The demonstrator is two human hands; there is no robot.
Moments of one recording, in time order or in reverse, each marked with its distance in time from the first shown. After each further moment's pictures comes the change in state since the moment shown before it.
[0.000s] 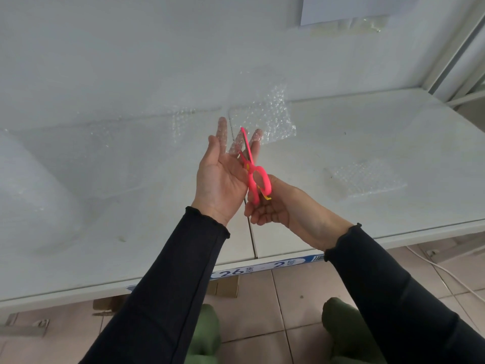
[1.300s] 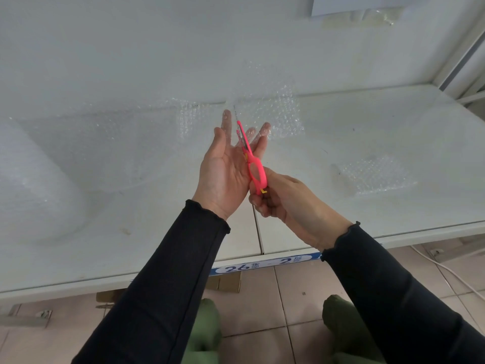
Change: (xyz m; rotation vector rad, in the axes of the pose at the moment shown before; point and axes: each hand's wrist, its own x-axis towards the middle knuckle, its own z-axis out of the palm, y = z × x) left_hand 0.001 0.009 -0.008 0.088 -0.084 -0.038; right_hand 0.012 0.003 0.017 0.054 0.125 0.013
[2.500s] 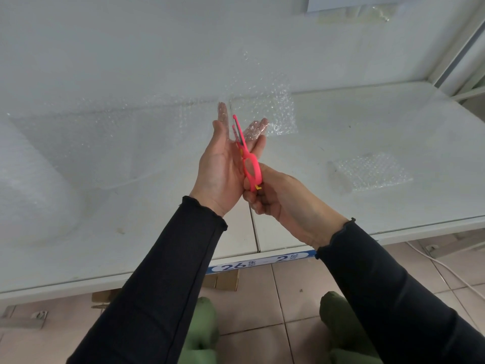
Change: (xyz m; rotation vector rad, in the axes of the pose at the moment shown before) left_hand -0.004 -0.004 0.015 0.216 0.035 0.118; right_hand 0.002 -0.001 0.003 0.094 -0.006 0.034
